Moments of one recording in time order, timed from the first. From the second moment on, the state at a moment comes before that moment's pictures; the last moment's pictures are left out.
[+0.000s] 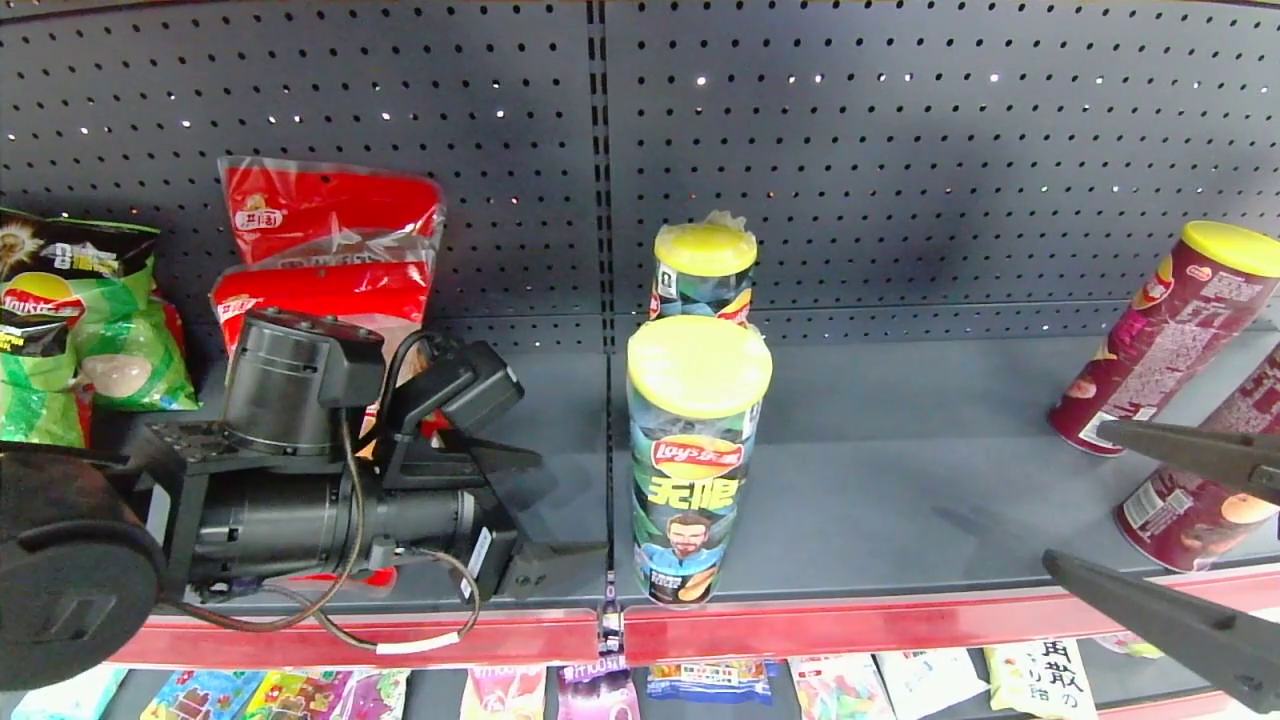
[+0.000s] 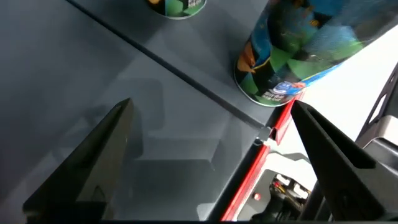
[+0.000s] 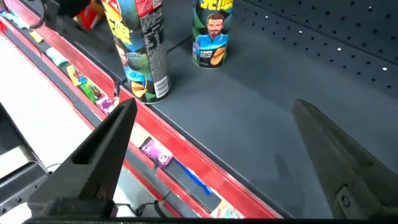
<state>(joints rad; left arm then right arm) -0.54 1.60 -0.75 -0.30 -0.37 0.19 0.59 0.93 -0.54 -0.22 0.11 -0.15</state>
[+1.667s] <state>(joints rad) -0.57 1.76 -0.82 -0.33 -0.35 0.21 0.59 0.95 -0.57 -0.22 0.11 -0.12</state>
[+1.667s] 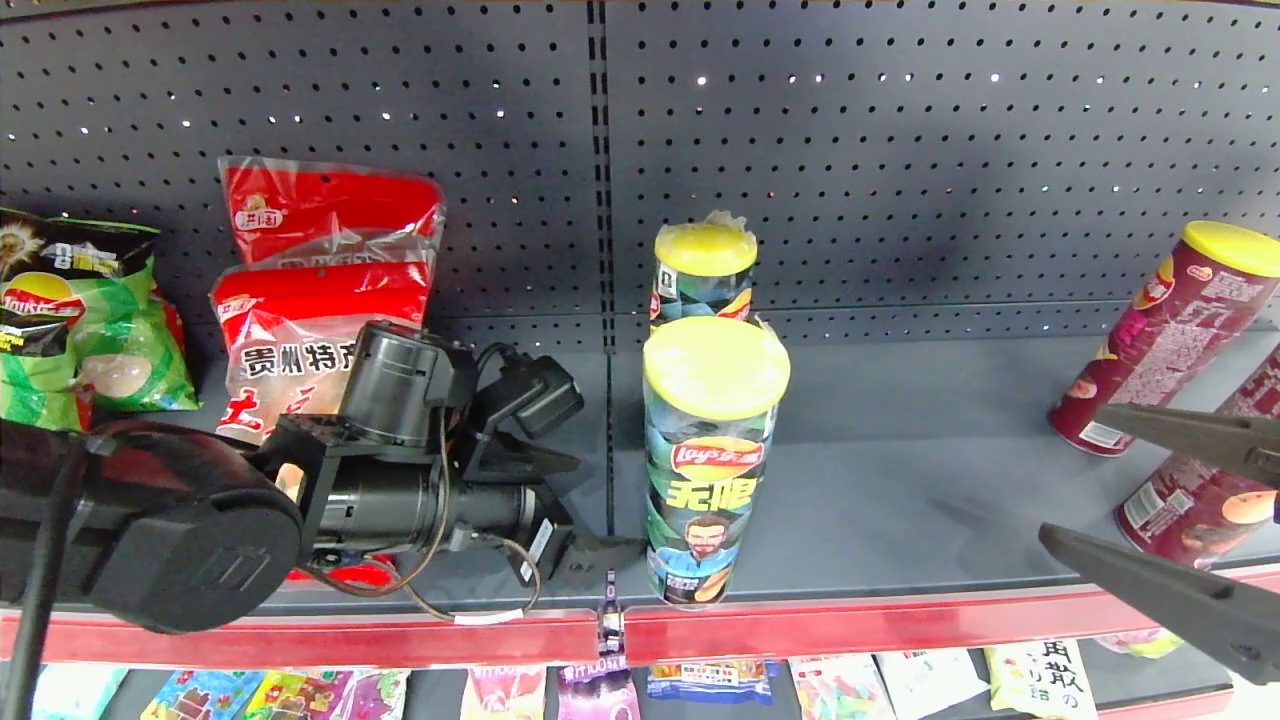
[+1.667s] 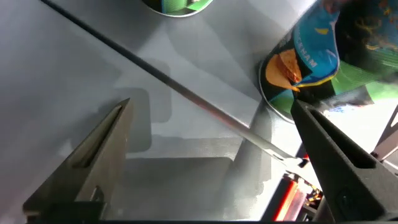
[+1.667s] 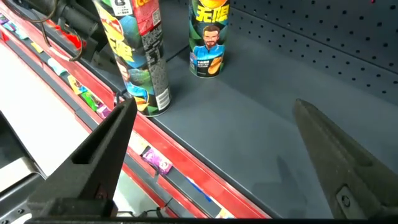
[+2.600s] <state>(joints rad) -0.42 1.55 -0.76 -0.32 -0.33 0.15 0.54 0.91 -0.49 -0.22 0.11 -0.11</state>
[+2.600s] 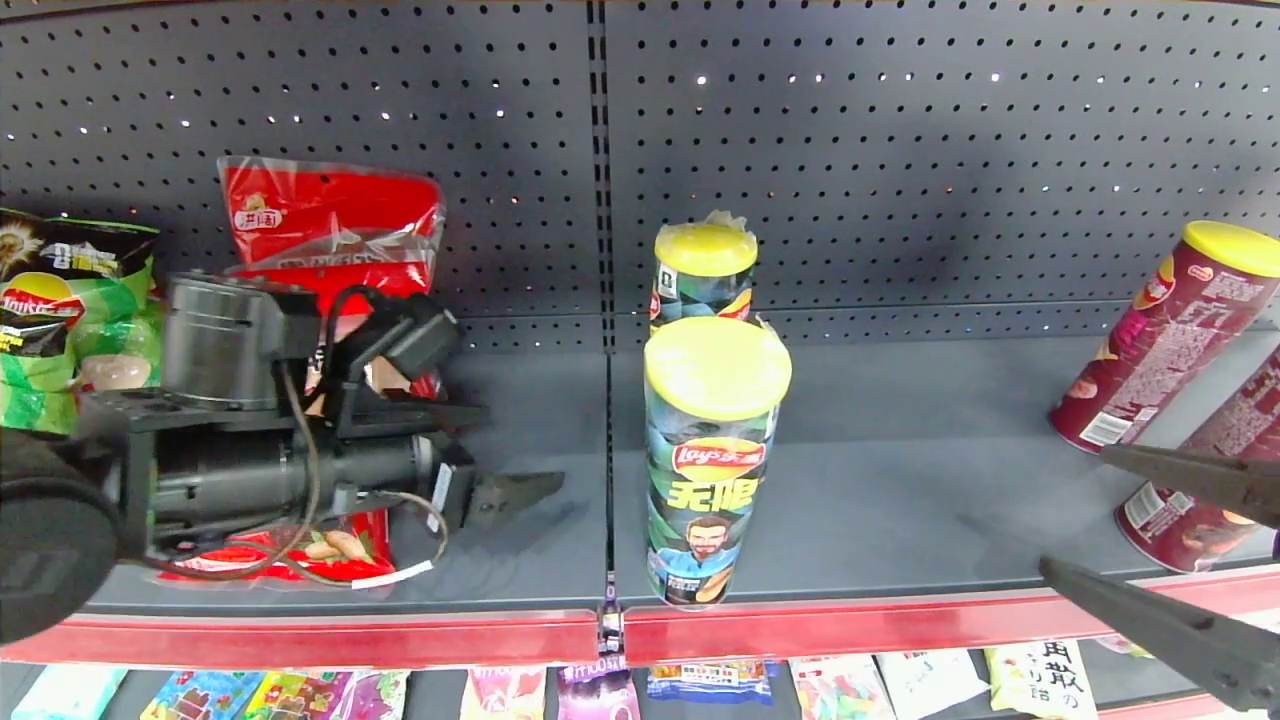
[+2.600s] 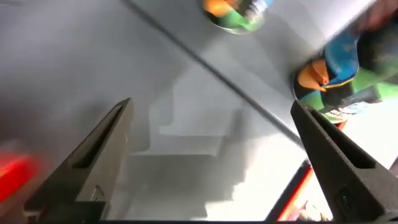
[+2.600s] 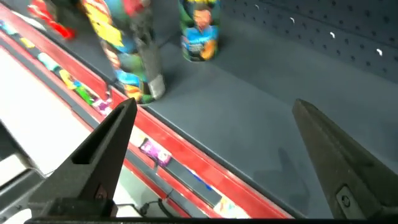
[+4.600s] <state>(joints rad) -0.02 0.04 -0.01 0.00 -0.02 -0.01 0.00 0.00 -0.04 -0.06 -0.02 -0.07</state>
